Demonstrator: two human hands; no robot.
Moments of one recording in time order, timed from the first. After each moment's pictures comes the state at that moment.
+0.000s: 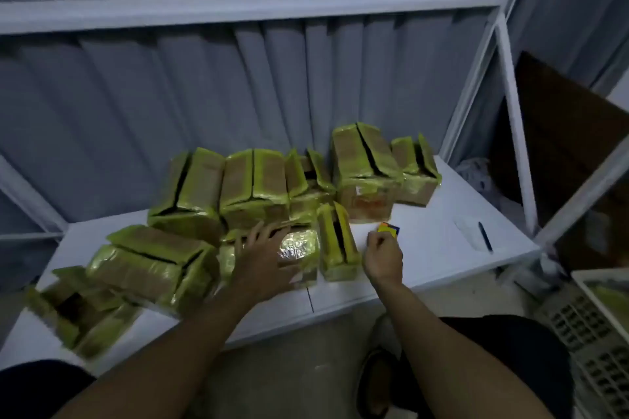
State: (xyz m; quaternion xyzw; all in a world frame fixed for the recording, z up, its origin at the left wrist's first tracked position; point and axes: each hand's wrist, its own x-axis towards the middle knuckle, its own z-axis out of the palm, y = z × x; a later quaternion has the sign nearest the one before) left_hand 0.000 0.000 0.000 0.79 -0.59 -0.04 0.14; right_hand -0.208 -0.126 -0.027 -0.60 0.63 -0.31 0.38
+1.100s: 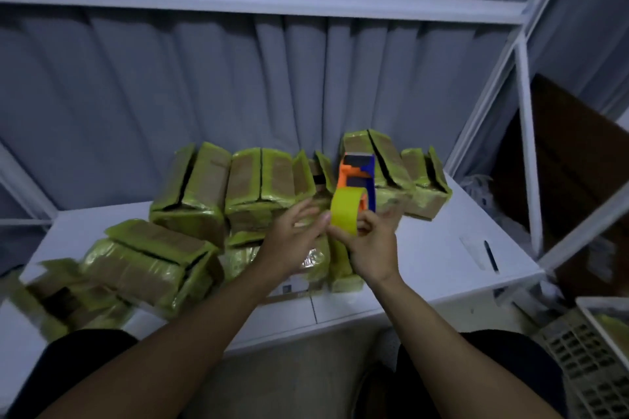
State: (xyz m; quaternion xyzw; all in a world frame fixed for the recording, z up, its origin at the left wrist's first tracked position) left_hand -0.020 -0.020 0.070 0.61 -0.38 -0.38 0.58; right_hand -0.156 -0.100 0.045 -0.66 0.43 -0.41 0.47
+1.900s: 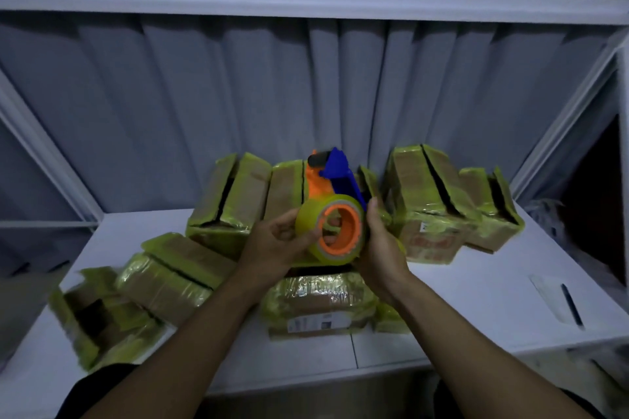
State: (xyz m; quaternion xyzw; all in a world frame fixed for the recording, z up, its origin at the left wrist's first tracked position) left_hand 0.075 -0.010 0.075 0.58 -0.38 -0.33 0.64; right_hand -0.063 -0.123 0.063 -0.51 0.33 -0.29 0.74
